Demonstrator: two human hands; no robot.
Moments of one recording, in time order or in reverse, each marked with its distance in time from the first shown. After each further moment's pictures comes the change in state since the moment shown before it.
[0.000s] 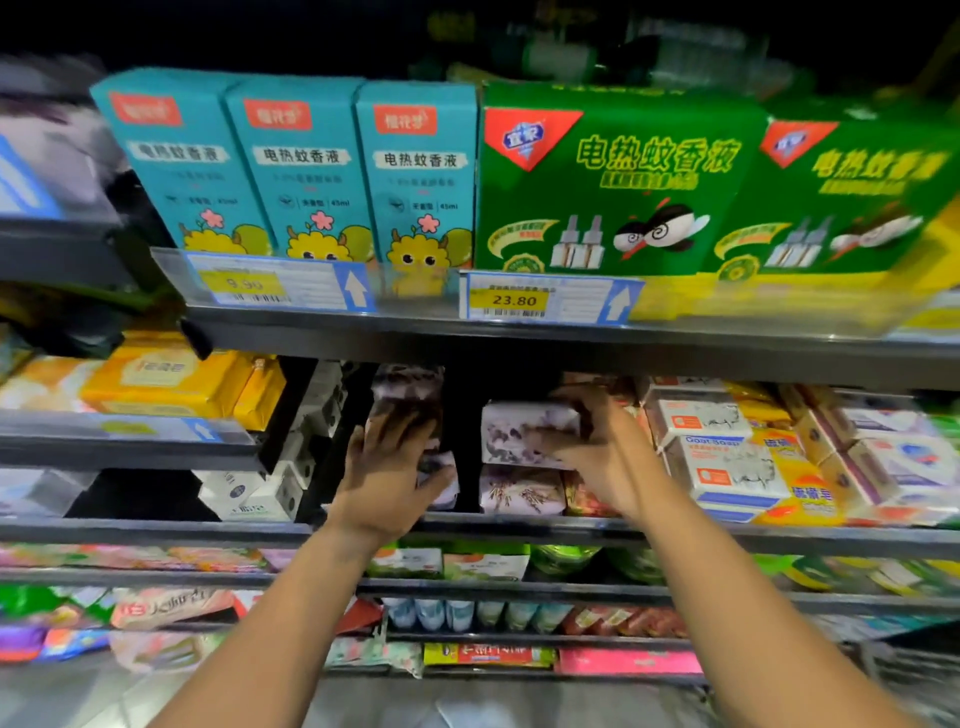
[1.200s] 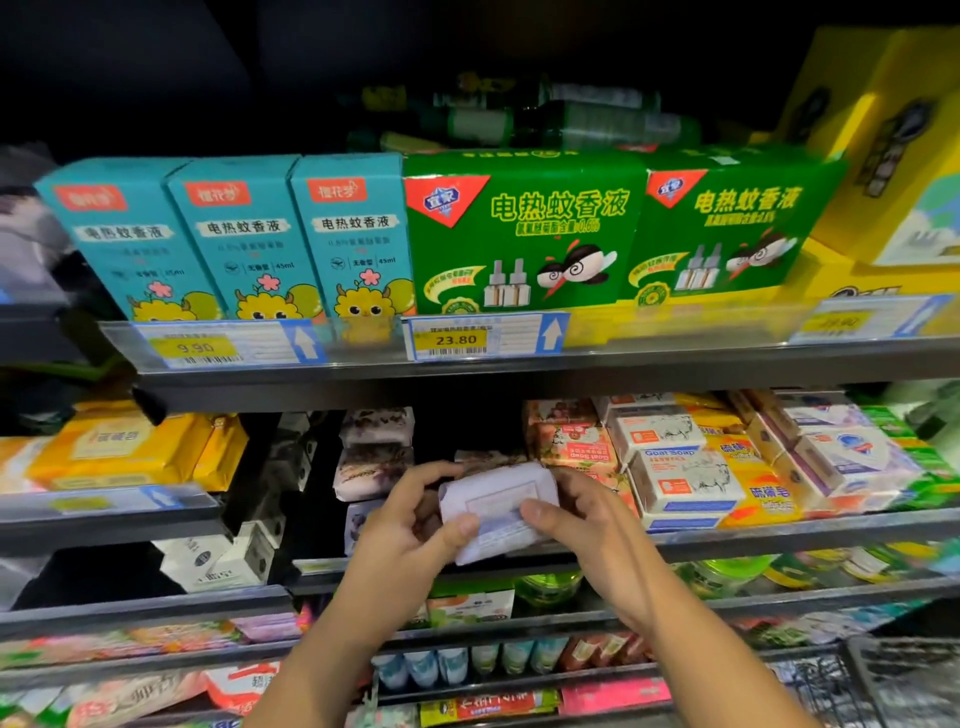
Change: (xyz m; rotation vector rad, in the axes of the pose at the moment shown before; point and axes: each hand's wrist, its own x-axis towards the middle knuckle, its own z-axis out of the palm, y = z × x) left_hand -0.044 0.079 -0.044 -1.017 -0.052 0.056; right_hand -0.067 0.009 0.006 0.481 -0.041 0.020
